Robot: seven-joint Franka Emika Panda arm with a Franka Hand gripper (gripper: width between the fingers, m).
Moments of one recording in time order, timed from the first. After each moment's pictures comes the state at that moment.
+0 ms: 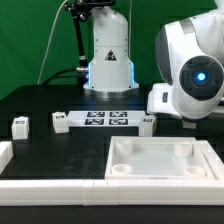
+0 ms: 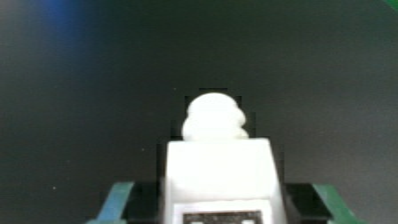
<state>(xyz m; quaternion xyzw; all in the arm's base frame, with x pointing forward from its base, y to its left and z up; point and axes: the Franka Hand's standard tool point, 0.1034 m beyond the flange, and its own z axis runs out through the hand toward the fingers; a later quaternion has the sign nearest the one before) 0.330 0.185 0.007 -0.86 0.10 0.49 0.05</state>
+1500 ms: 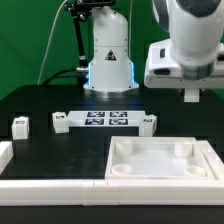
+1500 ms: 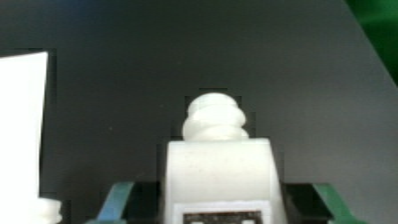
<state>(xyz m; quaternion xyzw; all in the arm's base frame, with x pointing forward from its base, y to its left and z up) 0.369 0.174 0.074 -0.93 0.10 0.35 0.06</state>
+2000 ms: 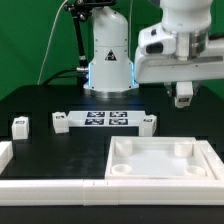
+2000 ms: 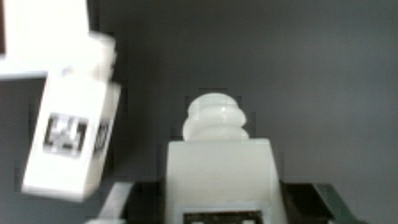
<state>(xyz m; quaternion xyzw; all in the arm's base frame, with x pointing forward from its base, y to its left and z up) 0.425 0.139 0.094 -0.99 0.02 0.14 0.05</state>
